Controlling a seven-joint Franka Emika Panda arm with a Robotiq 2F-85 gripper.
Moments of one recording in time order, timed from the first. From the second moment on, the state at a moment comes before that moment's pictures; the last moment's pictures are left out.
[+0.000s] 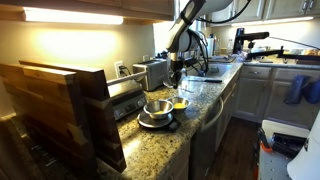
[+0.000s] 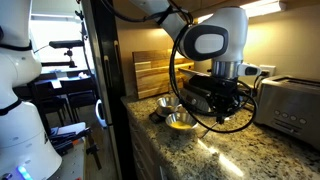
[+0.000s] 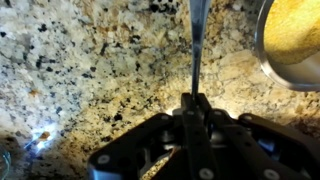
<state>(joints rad) -0.34 0.41 -0.05 -1.92 0.10 2.41 -0.54</state>
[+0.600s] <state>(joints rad) -0.30 0.37 -0.04 -1.95 0.05 2.31 -0.58</state>
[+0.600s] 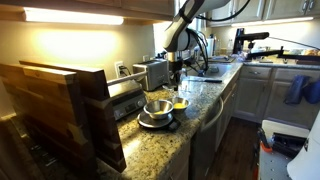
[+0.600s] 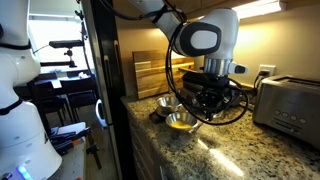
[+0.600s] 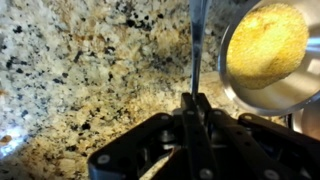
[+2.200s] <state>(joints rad) -0.18 0.25 -0.05 -2.11 -0.29 2.13 -0.61</state>
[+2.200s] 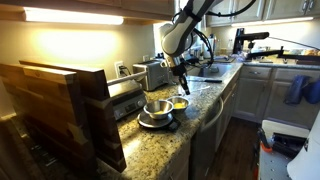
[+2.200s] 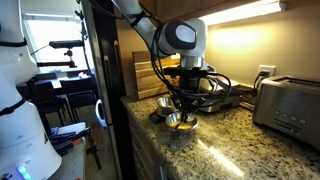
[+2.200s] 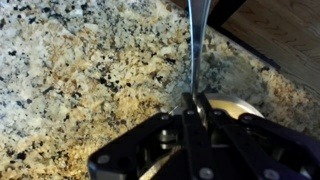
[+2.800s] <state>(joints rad) -0.08 0.25 -0.04 -2.06 -0.42 1.98 -0.55</state>
